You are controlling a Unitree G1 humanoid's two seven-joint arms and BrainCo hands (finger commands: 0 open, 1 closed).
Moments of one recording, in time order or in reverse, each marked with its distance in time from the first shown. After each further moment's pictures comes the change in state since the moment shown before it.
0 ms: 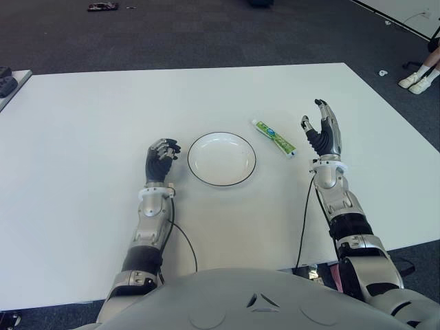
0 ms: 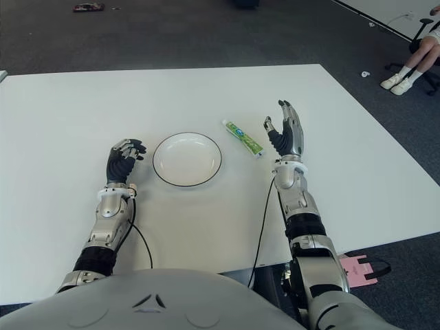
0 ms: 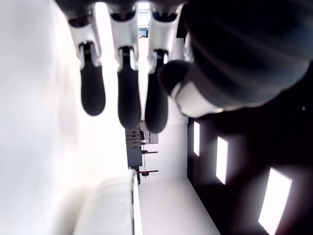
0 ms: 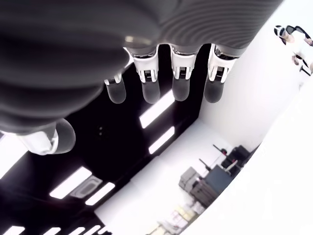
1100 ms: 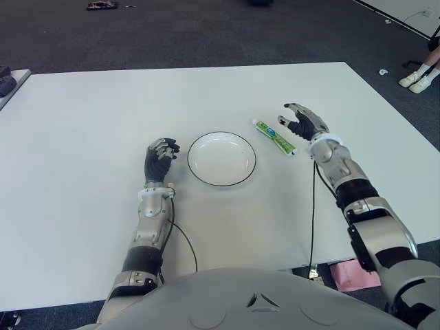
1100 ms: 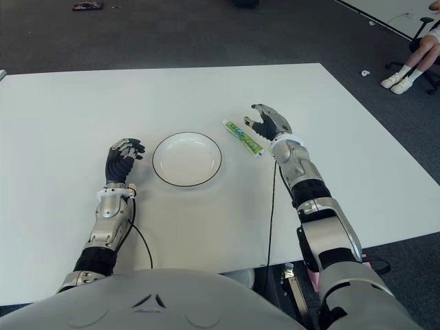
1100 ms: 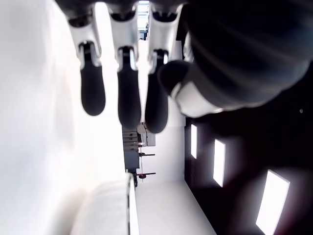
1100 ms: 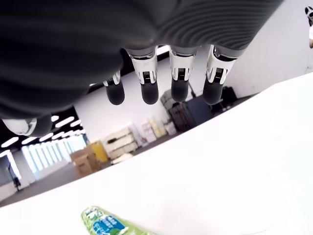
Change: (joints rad) left arm 0.005 -0.005 -0.001 -0.003 0.000 -0.019 0.008; right arm -0.256 -0.103 0.264 0.184 -0.095 0.130 0.341
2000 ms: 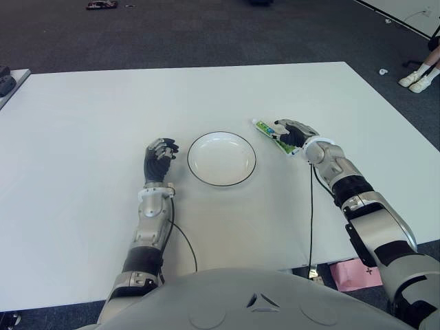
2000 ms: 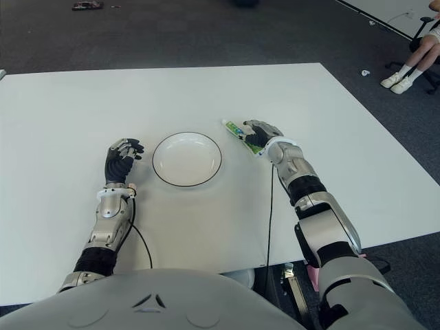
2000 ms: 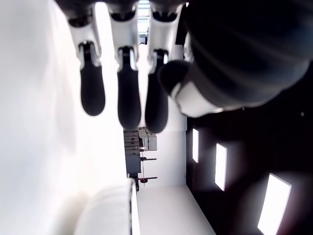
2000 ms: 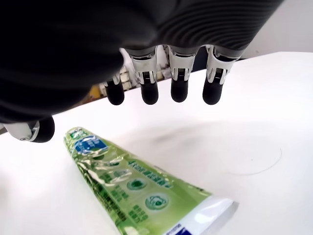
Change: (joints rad) left arm 0.004 -0.004 -0.001 -0.012 0.009 0.013 0.025; right arm -0.033 -0.001 0.114 0.067 -0.047 0.023 0.134
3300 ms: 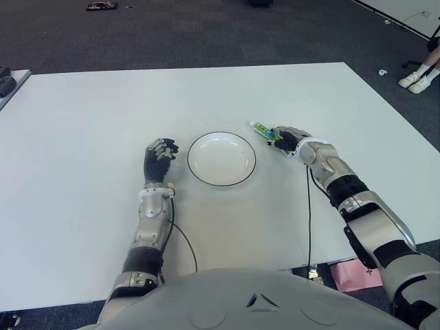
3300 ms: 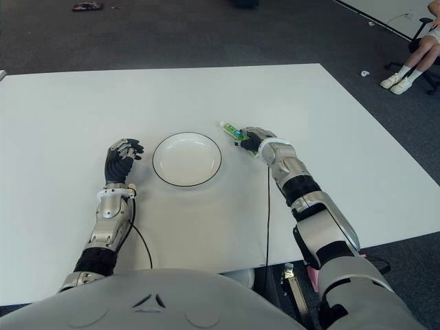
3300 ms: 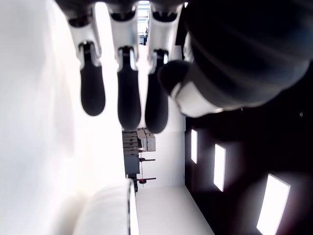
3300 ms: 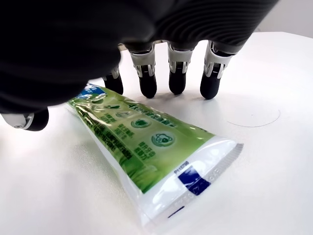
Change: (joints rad) left arm 0.001 0.000 0.002 0.006 0.002 -0.009 0.011; right arm 0.000 0.006 0.120 -0.065 -0.061 0.134 0.142
